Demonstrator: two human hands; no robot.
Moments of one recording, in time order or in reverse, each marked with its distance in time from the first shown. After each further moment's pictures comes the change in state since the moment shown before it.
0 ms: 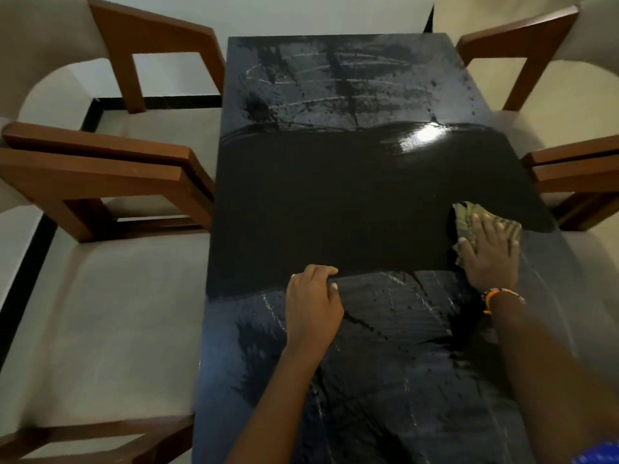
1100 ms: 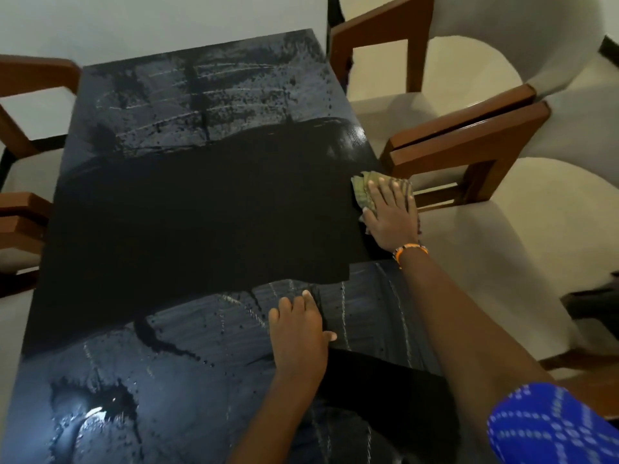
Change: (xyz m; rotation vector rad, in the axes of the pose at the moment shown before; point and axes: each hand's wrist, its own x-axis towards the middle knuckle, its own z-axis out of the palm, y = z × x) left_hand -0.033 0.182 0.178 0.588 -0.259 0.072; right_hand 0.099 0.121 -0.034 0.043 -0.019 -0.197
